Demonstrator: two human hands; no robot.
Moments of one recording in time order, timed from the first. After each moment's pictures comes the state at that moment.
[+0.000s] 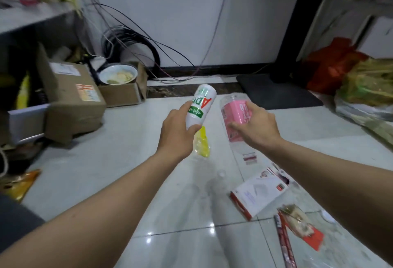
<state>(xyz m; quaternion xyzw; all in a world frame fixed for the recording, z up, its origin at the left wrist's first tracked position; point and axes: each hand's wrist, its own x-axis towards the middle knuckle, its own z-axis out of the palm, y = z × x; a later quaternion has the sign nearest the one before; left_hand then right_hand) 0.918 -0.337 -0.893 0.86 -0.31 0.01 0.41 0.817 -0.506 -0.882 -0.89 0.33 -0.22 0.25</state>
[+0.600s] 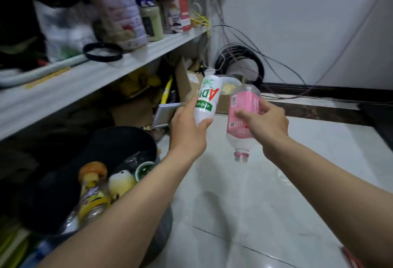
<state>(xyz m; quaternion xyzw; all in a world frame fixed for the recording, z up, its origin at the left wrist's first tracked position) 0.964 -0.129 -0.831 0.87 -0.10 0.17 0.45 0.952 -0.293 -0.834 -0.73 0.20 -0.21 0.61</state>
